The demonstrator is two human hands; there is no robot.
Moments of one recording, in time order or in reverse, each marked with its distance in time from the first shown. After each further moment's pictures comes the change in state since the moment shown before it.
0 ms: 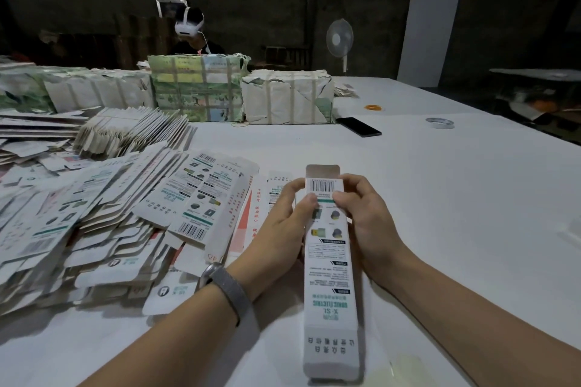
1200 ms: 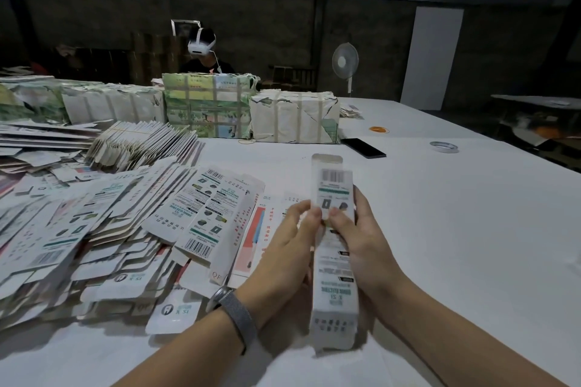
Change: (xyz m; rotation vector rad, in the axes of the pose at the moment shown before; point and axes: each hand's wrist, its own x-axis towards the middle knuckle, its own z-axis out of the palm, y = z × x) left_hand -0.001 0.001 0.006 -0.045 0.065 0.040; right_hand -0.010 -0.005 0.016 -0.061 -0.097 -0.048
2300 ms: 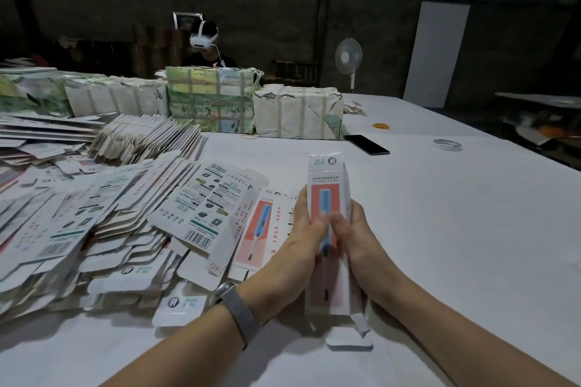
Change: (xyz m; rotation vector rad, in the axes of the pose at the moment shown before) left_hand -0.007 0.001 -0.001 0.055 -0.071 -0.032; right_hand 0.000 0.014 -0.009 -0.138 -0.132 0.033
